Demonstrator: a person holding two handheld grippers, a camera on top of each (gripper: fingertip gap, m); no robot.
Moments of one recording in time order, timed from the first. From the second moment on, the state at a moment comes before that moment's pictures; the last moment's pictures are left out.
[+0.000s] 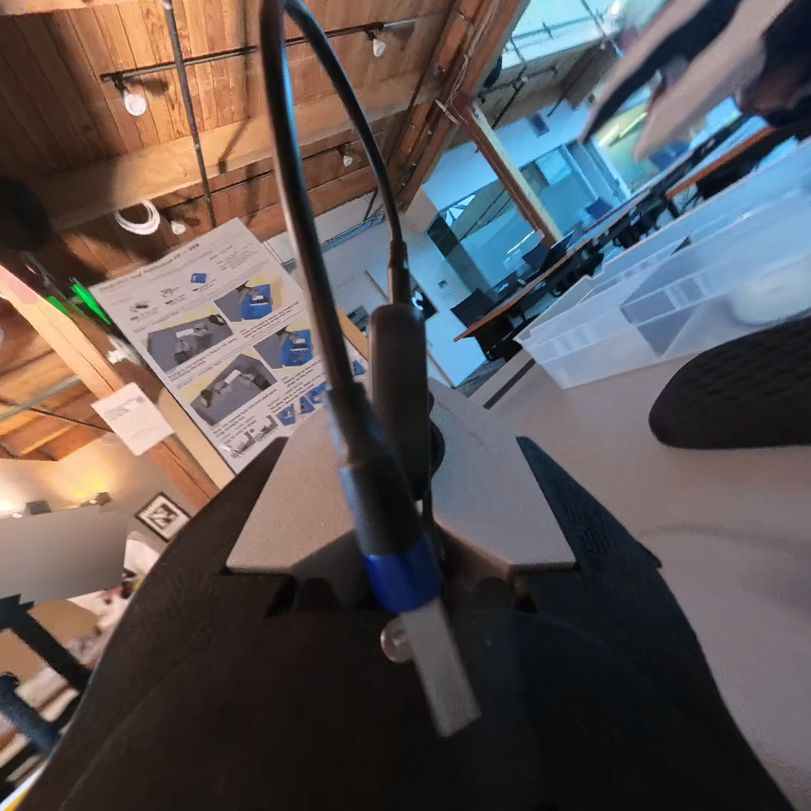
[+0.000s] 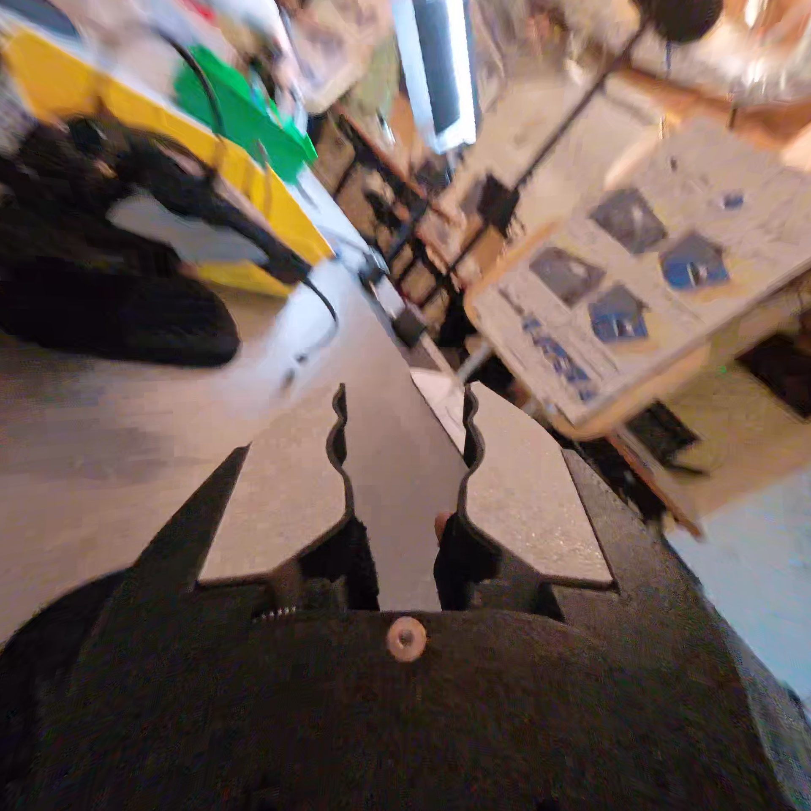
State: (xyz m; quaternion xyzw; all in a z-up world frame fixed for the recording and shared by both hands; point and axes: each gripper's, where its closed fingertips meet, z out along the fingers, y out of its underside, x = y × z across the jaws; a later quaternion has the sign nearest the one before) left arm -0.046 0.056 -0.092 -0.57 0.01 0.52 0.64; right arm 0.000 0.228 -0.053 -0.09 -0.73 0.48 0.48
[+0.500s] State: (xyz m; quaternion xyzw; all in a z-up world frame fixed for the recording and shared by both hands) left arm -0.034 0.074 -0.103 -0.57 0.10 0.60 0.55; right arm 0.021 0.056 -0.078 -0.05 -0.60 0.78 0.19
